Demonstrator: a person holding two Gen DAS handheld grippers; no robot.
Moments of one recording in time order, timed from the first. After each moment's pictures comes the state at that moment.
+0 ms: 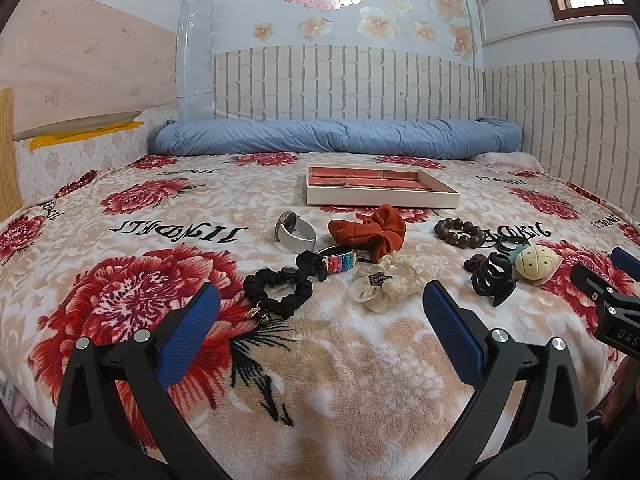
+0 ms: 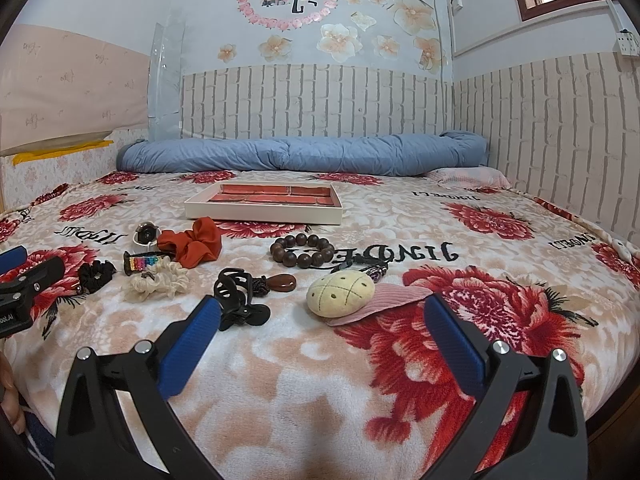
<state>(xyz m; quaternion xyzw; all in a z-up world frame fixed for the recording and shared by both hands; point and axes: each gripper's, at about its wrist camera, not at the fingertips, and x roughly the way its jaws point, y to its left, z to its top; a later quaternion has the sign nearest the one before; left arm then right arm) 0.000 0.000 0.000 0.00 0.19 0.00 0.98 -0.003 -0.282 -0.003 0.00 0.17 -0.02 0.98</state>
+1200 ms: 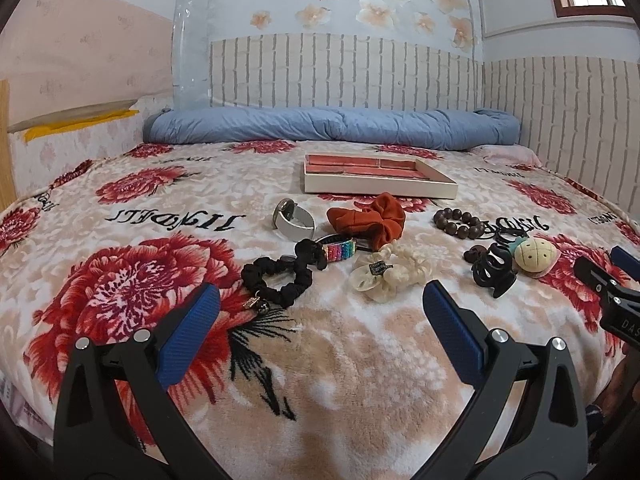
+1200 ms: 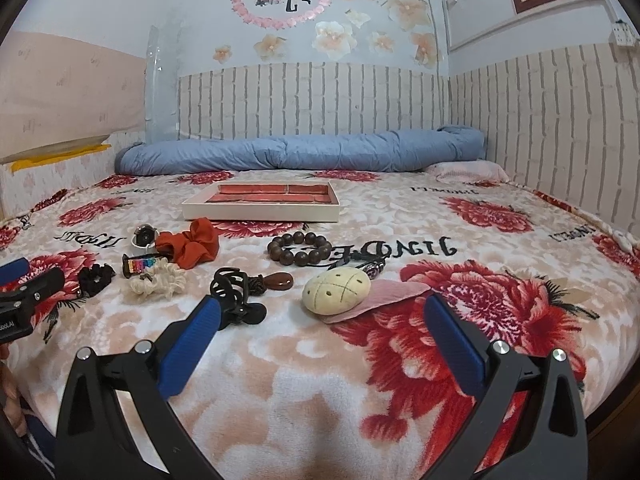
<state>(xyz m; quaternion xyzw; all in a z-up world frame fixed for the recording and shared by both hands) 0.006 0.003 -0.005 -0.01 0.22 -0.01 0.98 -0.003 -0.291 -0.004 0.02 0.18 -0.02 0.98</state>
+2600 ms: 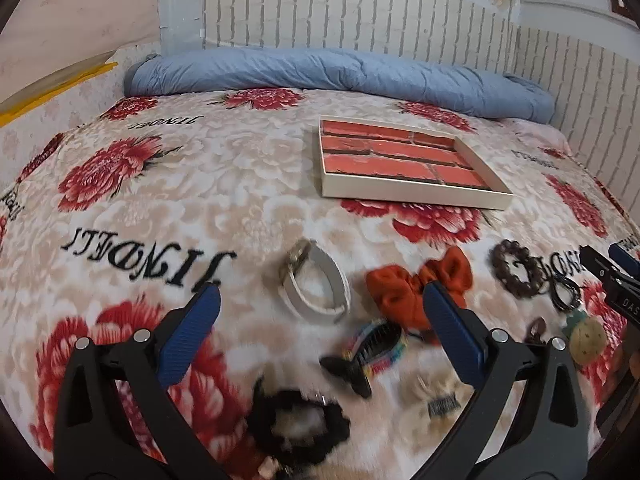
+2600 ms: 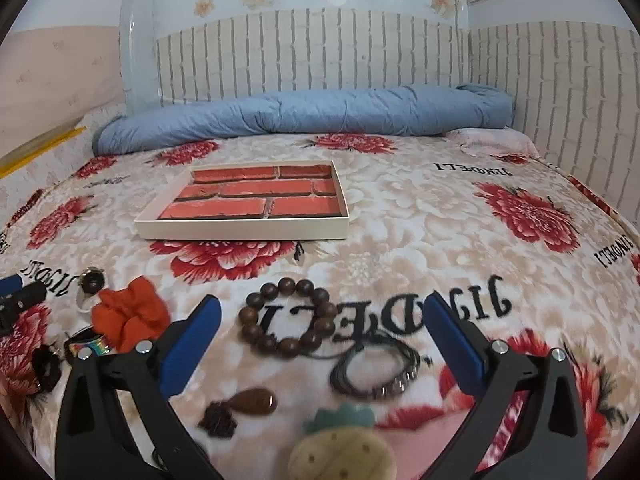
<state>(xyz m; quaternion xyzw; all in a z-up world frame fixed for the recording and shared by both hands) 0.194 0.034 0.029 -0.02 0.35 0.00 0.94 0.195 -0.295 0.028 0.02 0.29 -0.02 0.96</state>
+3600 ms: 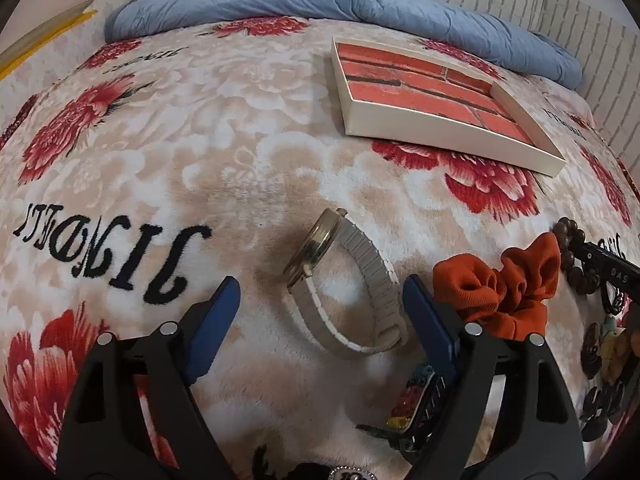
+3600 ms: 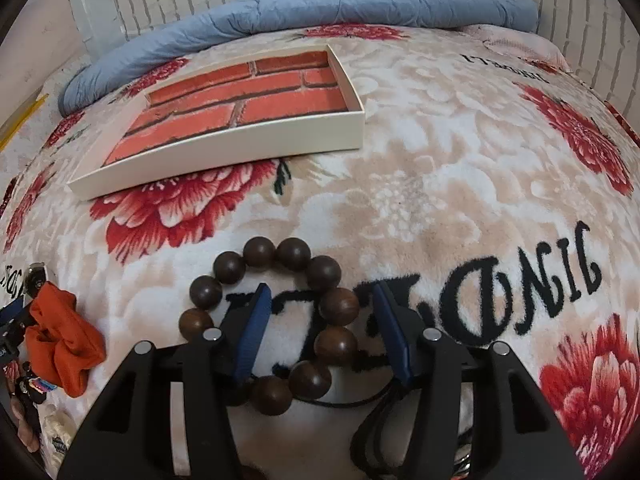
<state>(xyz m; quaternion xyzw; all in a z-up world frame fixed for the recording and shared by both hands) 0.269 0.051 -0.036 -0.04 0.45 -0.01 0.89 0.292 -0.299 -0.048 0.06 0.46 -0.01 0.89</state>
